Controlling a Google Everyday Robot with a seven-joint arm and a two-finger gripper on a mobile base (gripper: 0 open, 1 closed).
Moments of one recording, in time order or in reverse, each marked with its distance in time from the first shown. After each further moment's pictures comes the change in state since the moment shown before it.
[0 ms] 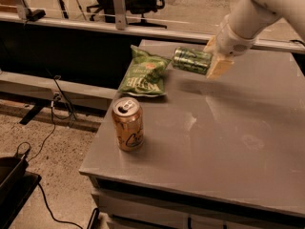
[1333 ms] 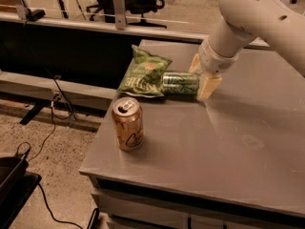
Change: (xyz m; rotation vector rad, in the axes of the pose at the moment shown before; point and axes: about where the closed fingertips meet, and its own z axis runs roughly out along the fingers) arm -0.030 0.032 0.041 -0.054 0.008 -0.184
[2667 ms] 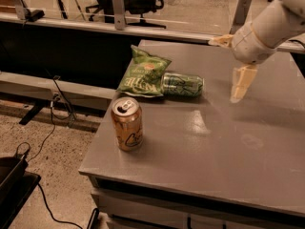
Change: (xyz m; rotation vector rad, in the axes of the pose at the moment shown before) arm 0.042 0.008 -0.050 0.060 -0.168 0.007
